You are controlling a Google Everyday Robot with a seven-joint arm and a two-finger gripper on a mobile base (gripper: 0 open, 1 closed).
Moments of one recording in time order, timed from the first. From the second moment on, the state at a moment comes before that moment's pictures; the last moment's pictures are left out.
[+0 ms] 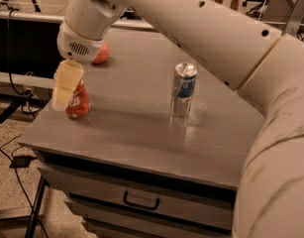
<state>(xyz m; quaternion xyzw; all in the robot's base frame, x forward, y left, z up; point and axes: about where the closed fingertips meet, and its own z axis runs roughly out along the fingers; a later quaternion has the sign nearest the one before) 0.548 0.201 0.916 -0.73 0.62 0.19 0.22</state>
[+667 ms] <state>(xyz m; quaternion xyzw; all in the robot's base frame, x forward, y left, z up) 0.546 0.203 0.914 -0.73 0.62 0.19 0.22</state>
